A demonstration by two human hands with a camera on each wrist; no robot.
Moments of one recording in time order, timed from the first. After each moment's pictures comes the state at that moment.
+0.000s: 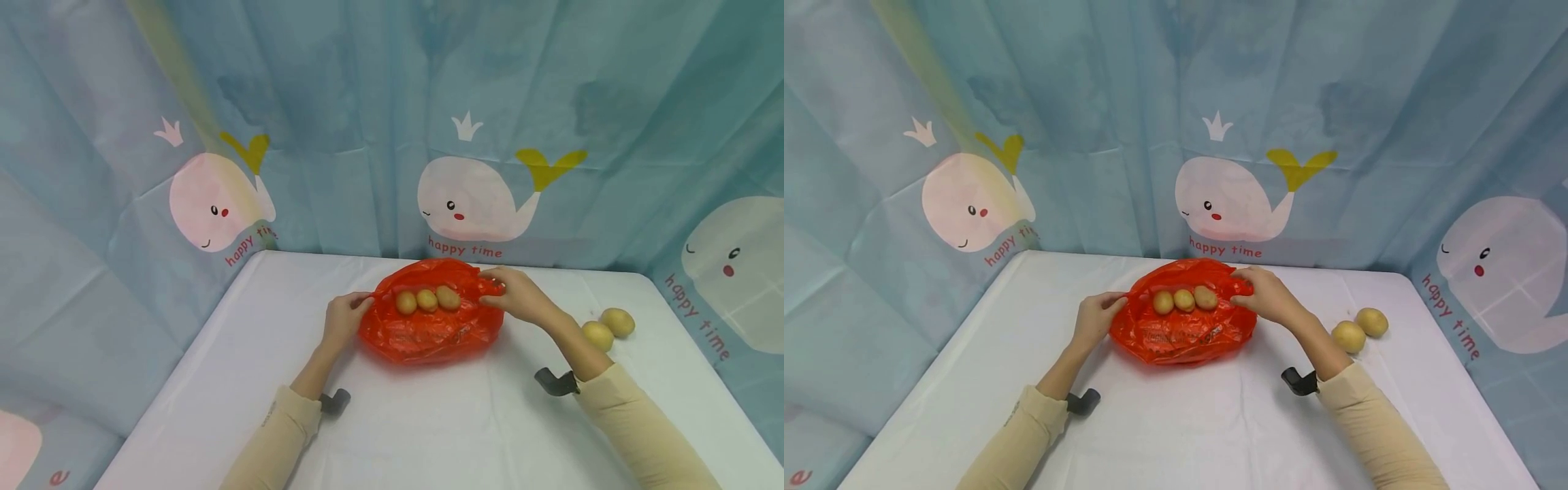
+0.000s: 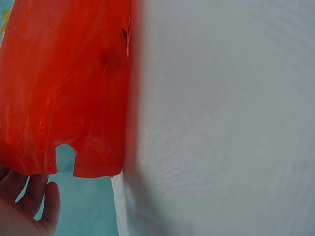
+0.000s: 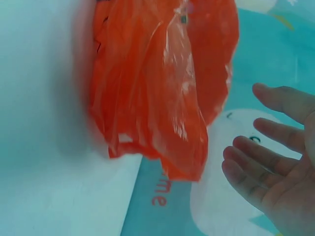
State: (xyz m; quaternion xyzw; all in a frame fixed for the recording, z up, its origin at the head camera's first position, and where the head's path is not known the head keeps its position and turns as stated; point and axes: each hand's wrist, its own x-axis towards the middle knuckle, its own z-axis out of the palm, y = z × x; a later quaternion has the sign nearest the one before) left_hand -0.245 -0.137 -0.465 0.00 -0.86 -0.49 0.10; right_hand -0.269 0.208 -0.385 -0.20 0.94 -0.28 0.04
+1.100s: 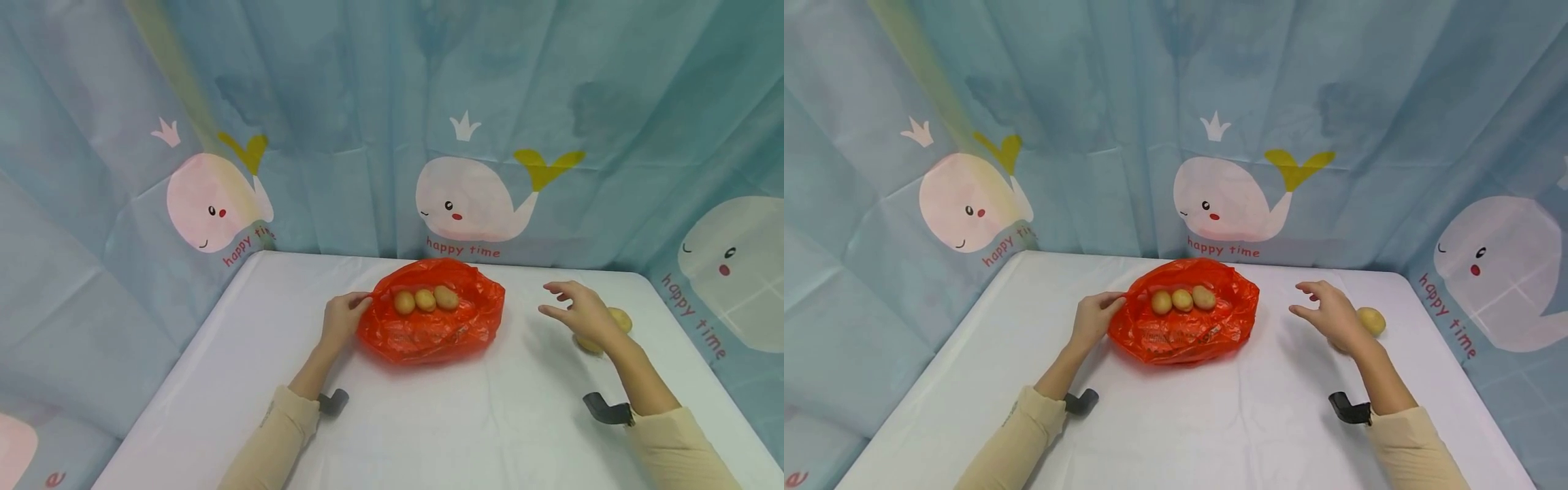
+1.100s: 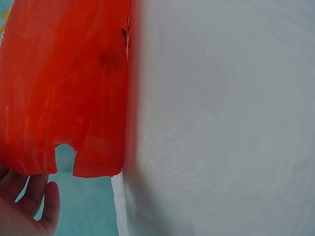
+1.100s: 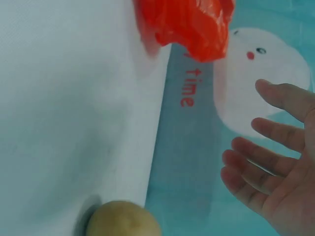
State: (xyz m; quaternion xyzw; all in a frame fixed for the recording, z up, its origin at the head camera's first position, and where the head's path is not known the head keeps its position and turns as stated) left_hand -0.244 -0.137 -0.464 -0.01 -0.86 -0.49 0.10; right_hand -0.234 0.299 -0.393 -0.12 0.96 -0.24 -0.01
